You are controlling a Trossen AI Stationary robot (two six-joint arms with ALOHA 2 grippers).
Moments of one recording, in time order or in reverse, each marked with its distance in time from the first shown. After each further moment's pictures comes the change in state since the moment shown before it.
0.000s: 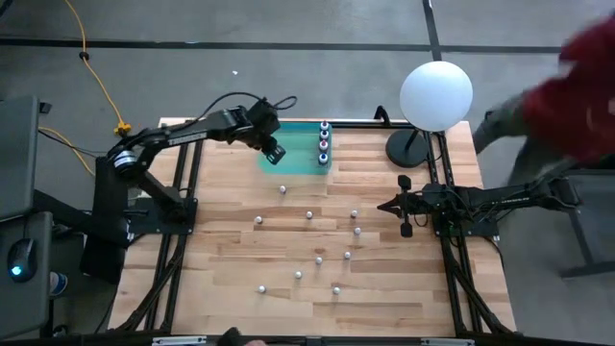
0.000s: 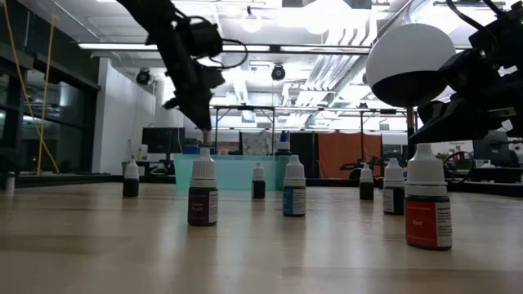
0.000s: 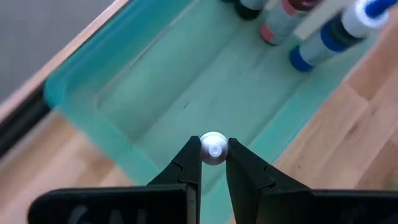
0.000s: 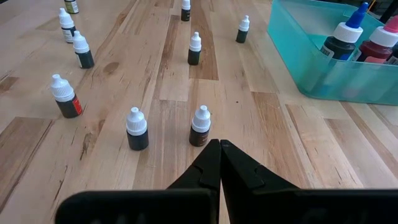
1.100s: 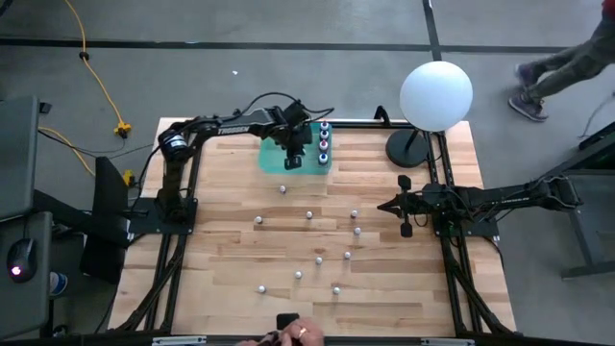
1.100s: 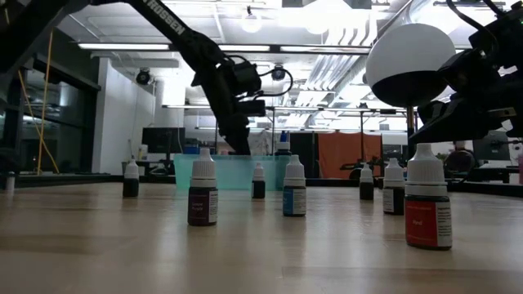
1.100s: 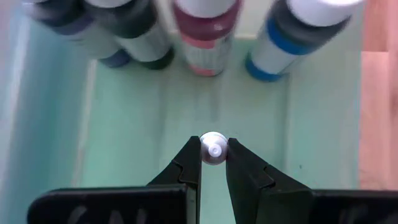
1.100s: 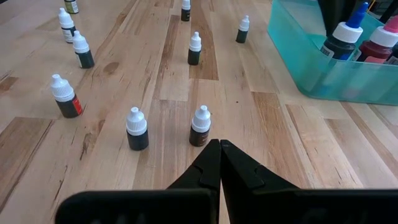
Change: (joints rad) left arm -0.011 0.423 0.274 0.091 0.193 0.617; right arm 0.000 0.000 0.000 0.000 0.000 0.000
